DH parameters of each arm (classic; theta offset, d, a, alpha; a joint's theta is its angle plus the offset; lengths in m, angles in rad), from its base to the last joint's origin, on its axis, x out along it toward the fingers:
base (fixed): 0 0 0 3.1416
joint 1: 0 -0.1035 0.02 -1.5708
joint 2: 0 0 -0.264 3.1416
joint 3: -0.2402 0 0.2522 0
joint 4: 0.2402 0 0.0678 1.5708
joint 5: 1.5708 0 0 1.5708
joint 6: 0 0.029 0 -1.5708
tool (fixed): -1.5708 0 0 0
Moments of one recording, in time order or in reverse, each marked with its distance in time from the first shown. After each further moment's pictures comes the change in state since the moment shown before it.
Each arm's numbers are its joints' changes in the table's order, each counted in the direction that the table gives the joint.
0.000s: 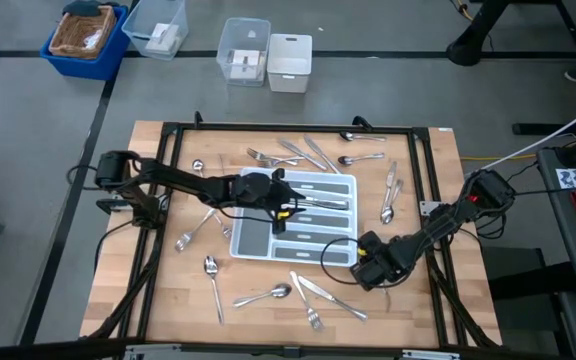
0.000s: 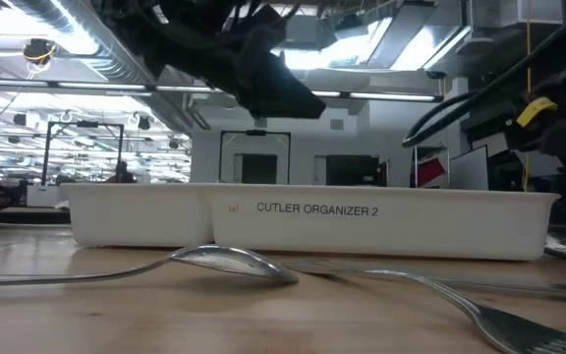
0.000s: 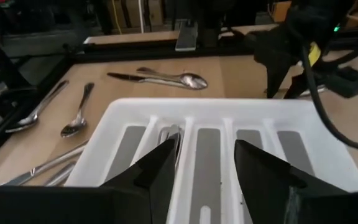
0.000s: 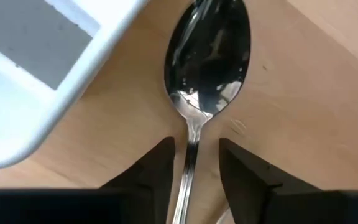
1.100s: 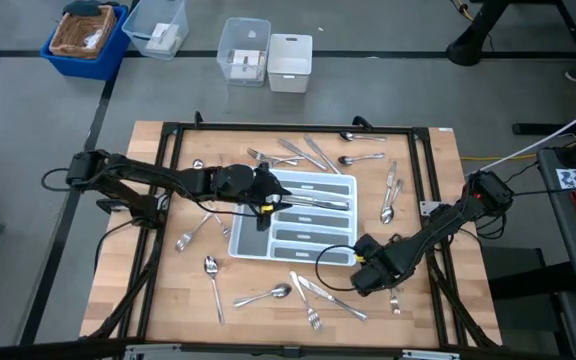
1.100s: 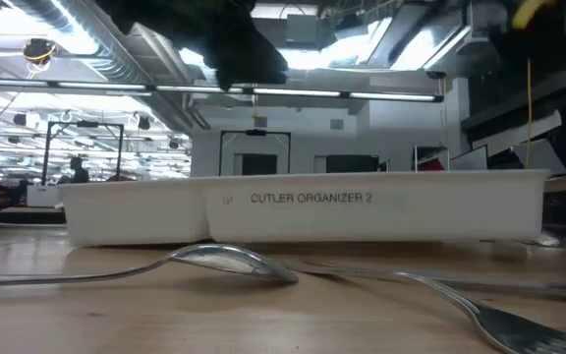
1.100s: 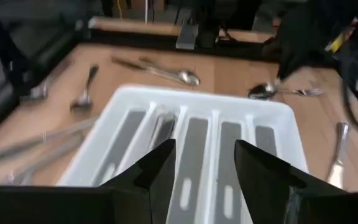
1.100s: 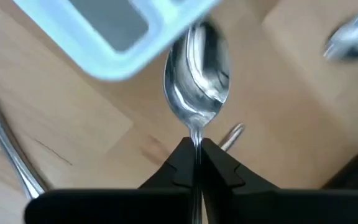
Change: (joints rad) left arm 0.006 0.252 0.000 0.314 0.000 -0.152; right arm 0.001 -0.003 -0.371 0.436 0.043 -0.195
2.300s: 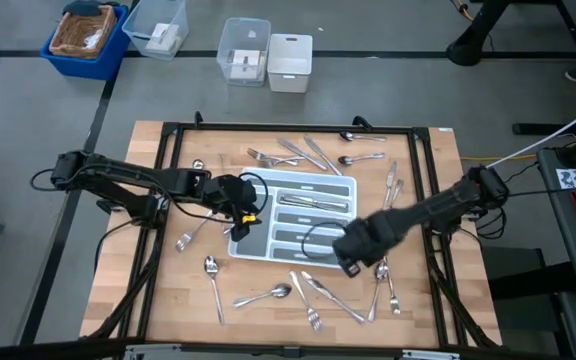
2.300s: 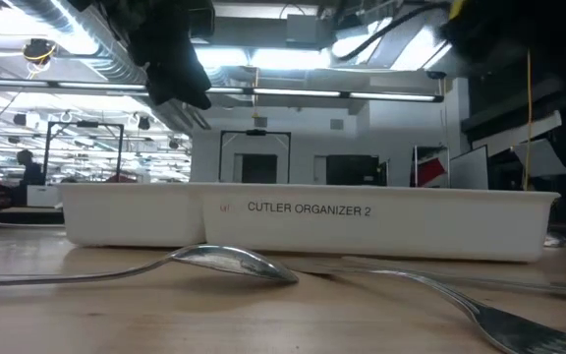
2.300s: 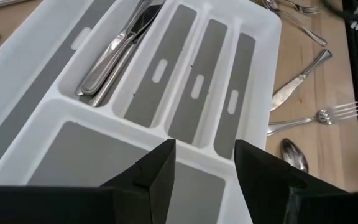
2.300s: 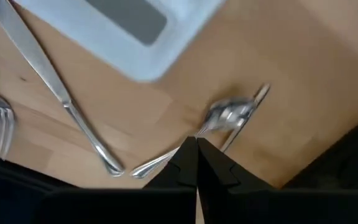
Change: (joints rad) left arm 0.070 0.137 0.000 0.487 -0.056 -0.290; right arm 0.166 0.003 -0.136 0.062 0.280 0.046
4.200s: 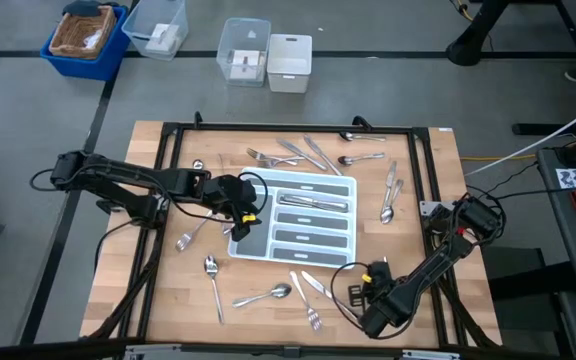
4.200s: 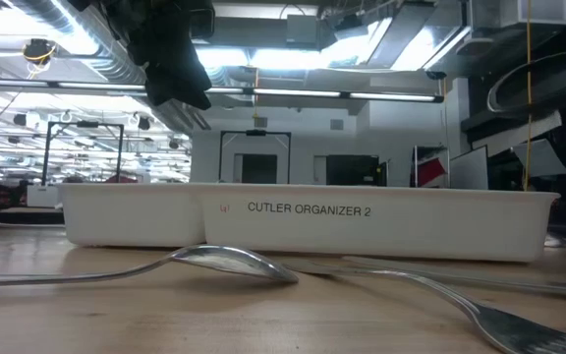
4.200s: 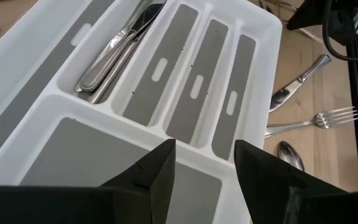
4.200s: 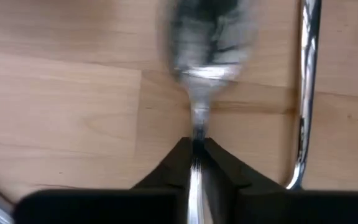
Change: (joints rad) left arm 0.000 0.000 0.000 0.000 0.000 -0.033; right arm -0.394 -0.277 0.178 -0.331 -0.257 0.854
